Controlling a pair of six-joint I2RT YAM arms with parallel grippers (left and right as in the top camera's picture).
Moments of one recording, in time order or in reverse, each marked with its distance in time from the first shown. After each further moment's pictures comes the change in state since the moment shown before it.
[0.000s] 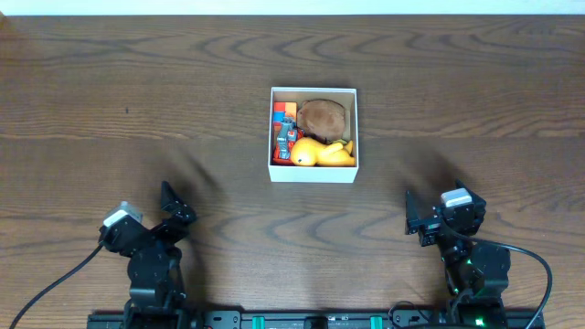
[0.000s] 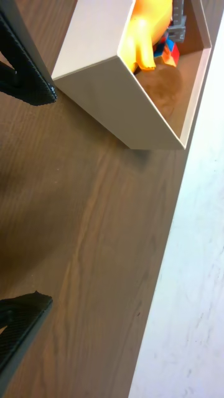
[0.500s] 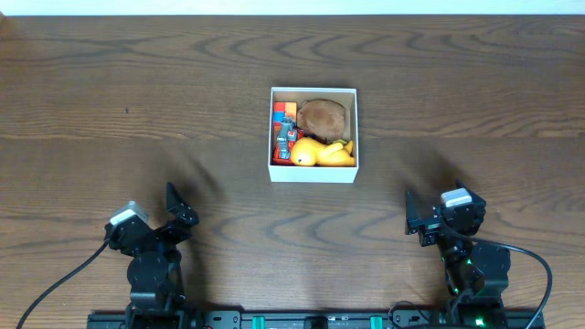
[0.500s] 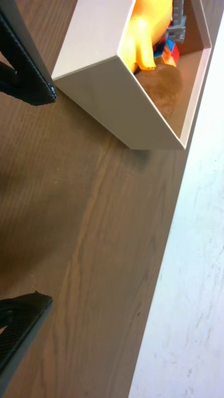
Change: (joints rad) left arm 0.029 -0.058 -0.037 0.015 0.069 0.117; right arm 0.000 0.000 0.000 0.000 0.000 0.000
